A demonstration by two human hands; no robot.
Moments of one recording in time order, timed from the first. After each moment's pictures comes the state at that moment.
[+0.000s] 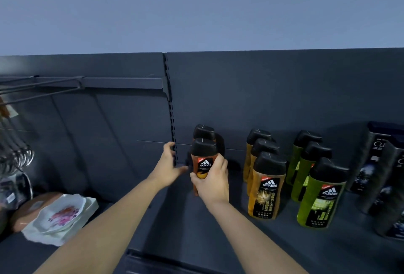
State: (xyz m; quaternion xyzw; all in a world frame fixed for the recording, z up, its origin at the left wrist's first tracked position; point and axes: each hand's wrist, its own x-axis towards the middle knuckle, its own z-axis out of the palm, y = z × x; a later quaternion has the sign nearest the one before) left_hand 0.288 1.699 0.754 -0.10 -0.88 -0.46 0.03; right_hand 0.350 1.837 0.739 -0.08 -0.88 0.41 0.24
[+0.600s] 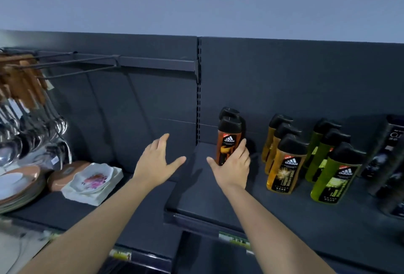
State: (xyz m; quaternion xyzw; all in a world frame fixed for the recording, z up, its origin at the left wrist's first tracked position) left_hand 0.378 1.603 0.756 -0.06 -0.96 -0.25 0.14; right_hand 0.387 1.806 0.737 -0.15 -0.90 0.33 0.22
